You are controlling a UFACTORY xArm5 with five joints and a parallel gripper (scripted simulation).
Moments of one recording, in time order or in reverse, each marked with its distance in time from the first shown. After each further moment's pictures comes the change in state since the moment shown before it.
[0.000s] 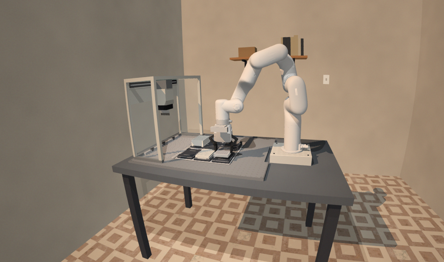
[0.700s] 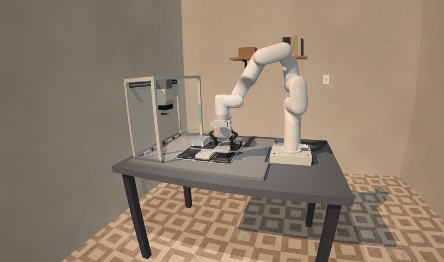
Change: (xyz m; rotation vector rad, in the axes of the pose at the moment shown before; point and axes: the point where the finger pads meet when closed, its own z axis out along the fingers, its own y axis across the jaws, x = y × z) arm 0.000 0.000 -0.027 0.001 0.000 0.000
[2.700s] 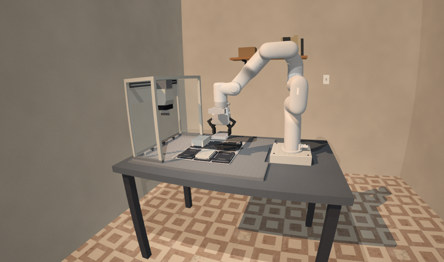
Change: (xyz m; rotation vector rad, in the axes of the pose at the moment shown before) arm -0.028 0.017 -0.065 -0.002 -0.001 0.024
